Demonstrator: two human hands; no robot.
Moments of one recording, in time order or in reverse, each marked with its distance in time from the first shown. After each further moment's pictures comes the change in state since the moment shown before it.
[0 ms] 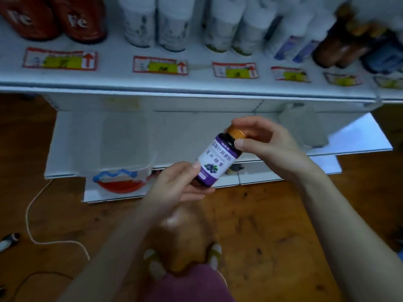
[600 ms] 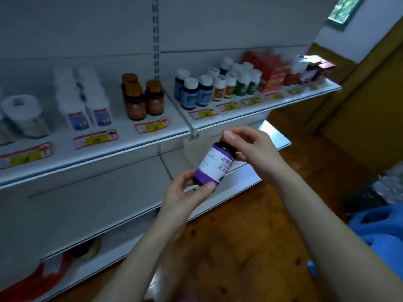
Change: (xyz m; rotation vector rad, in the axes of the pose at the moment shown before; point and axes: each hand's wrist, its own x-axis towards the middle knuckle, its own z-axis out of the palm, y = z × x) left_hand 0.055 0.000 0.360 0.097 -0.202 0.162; right_hand -0.127 0.003 -0.319 0.080 0.516 -0.095
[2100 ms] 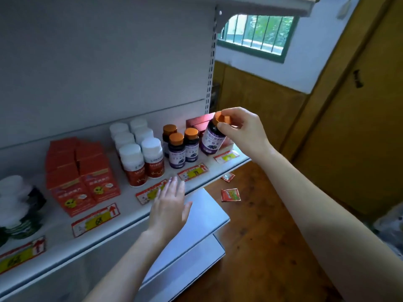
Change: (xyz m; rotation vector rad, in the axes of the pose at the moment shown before) left_hand 0.510 -0.059 0.494 1.699 0.115 0.636; right_hand 0.415 0.071 -0.596 -0.330 0.312 -0.398
